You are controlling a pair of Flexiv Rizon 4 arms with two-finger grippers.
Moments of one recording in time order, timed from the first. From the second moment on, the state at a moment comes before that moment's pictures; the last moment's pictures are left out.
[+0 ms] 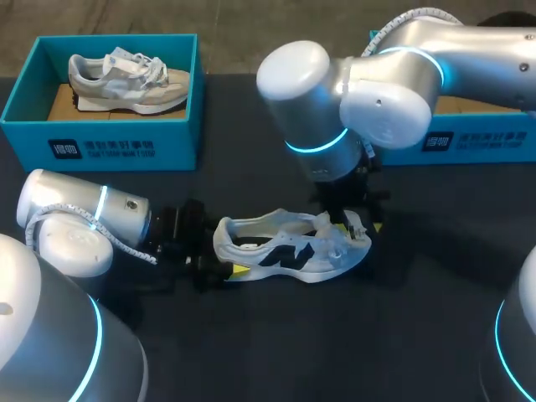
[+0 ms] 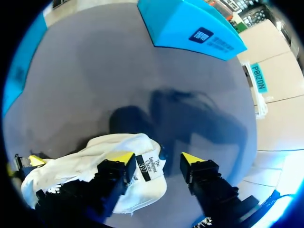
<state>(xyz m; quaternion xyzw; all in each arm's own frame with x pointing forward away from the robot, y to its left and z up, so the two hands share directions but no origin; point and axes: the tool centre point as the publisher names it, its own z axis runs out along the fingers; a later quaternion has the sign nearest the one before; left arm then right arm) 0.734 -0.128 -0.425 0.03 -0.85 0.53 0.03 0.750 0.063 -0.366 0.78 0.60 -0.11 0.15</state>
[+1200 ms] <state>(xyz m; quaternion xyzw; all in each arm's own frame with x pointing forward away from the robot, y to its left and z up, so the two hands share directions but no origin) 0.734 -0.127 -0.425 0.03 -0.85 0.53 0.03 0.783 0.157 -0.247 0.36 0.91 0.11 0.16</state>
